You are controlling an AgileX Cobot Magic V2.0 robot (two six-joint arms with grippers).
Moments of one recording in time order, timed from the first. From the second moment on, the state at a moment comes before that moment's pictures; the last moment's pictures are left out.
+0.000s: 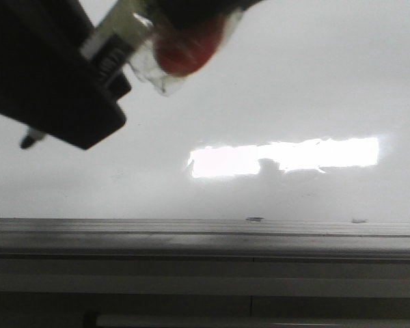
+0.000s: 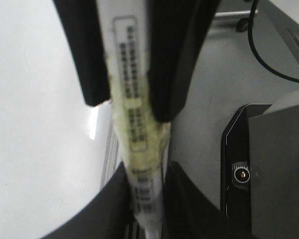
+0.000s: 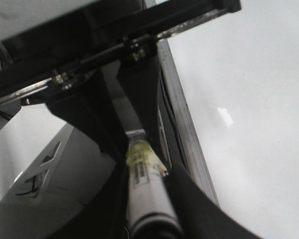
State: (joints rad) left arm -1.09 1.08 -0.91 -0.10 0.76 0.55; right arm 0.81 1.05 -0.85 0.81 0.64 -1.04
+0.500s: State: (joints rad) left arm -1.09 0.79 -0.85 -0.09 0.62 0.31; right arm 0.77 0.87 -0.68 0.82 0.50 -1.01
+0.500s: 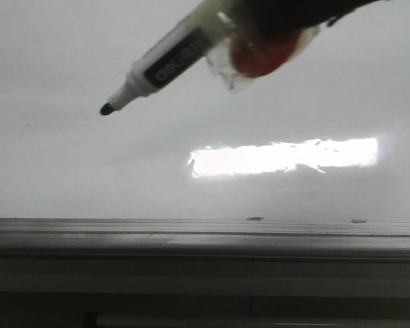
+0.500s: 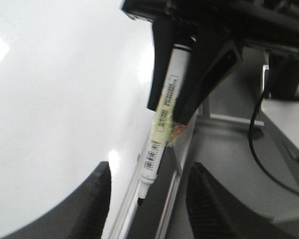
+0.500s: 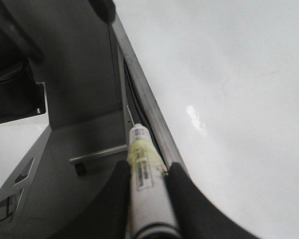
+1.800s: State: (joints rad) left arm -0.84 0.44 -0.42 0.14 0.06 -0.27; right arm 0.59 0.91 -0.79 0.21 0.48 -0.40
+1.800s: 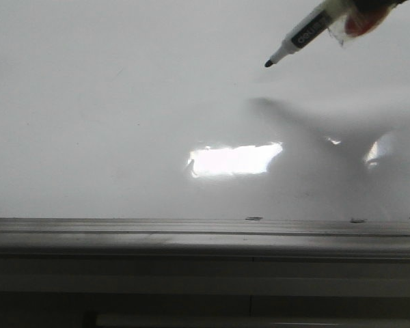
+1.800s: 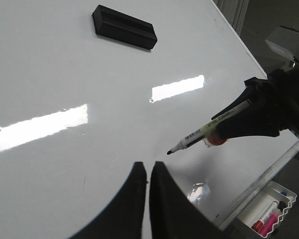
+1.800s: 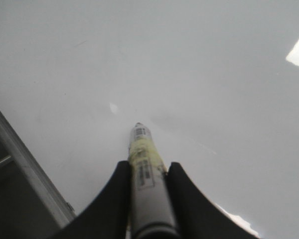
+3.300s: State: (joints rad) left arm -0.84 0.44 -0.42 0.10 0.06 -0.27; right arm 0.61 0.94 -0.82 -0.12 0.68 -0.05
